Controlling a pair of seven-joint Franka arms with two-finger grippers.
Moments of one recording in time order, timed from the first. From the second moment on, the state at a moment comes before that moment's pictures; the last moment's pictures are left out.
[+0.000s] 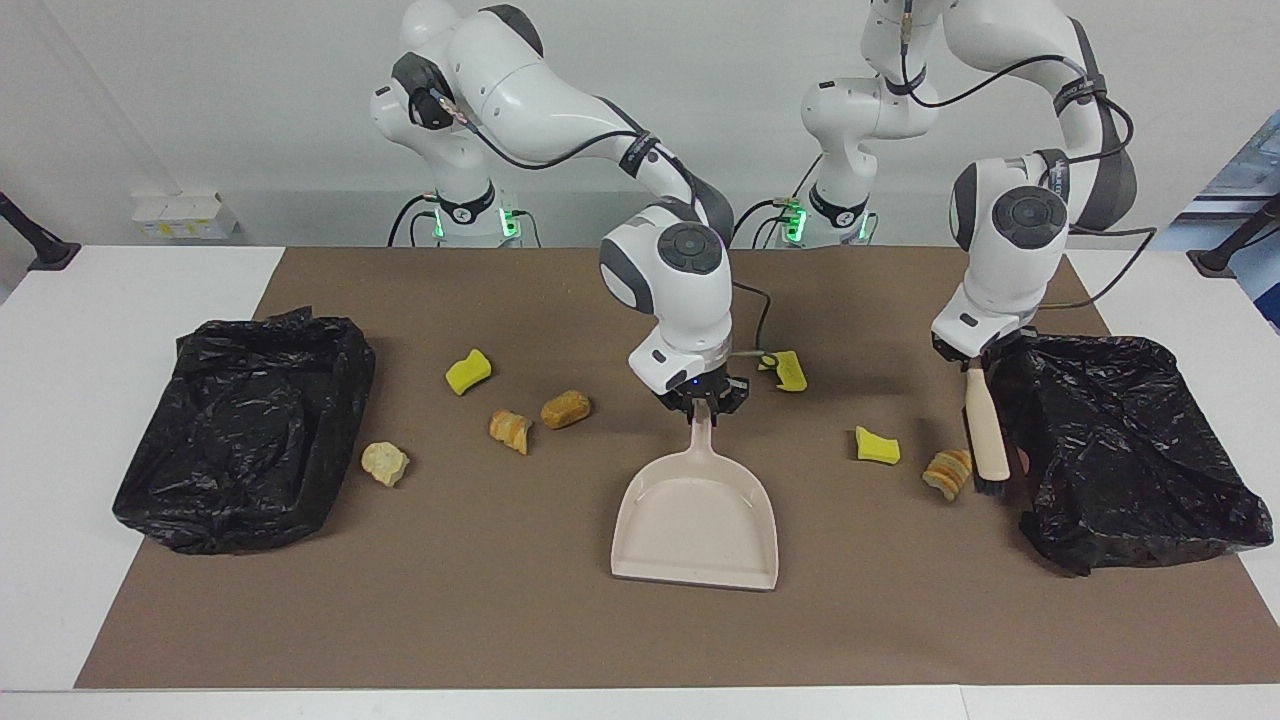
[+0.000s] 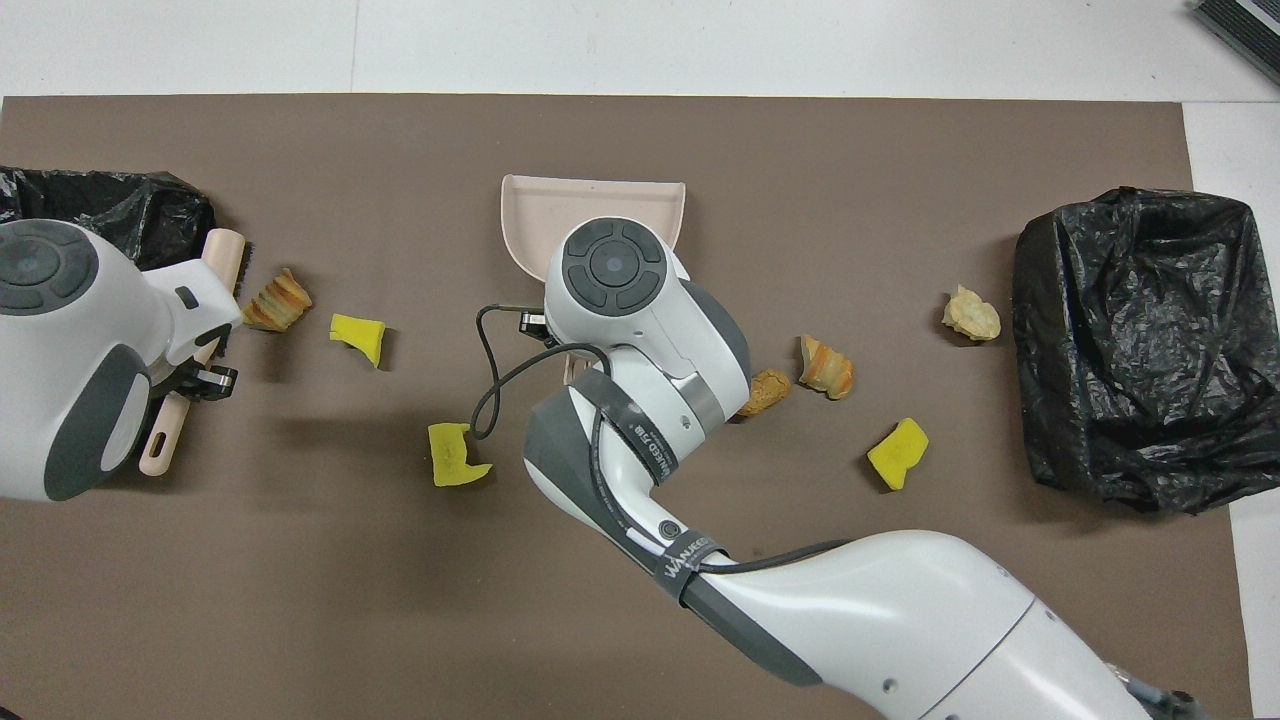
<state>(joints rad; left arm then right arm) -0.06 0.08 -0.01 -2.02 0.36 1.98 0.00 0.43 0.65 0.27 -1.33 -0.11 2.08 0.77</state>
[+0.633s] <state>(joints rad) -0.03 0.13 -0.03 -2.04 0.29 1.99 0.07 0.36 0.53 0.27 -1.42 -0.10 1.96 0.30</state>
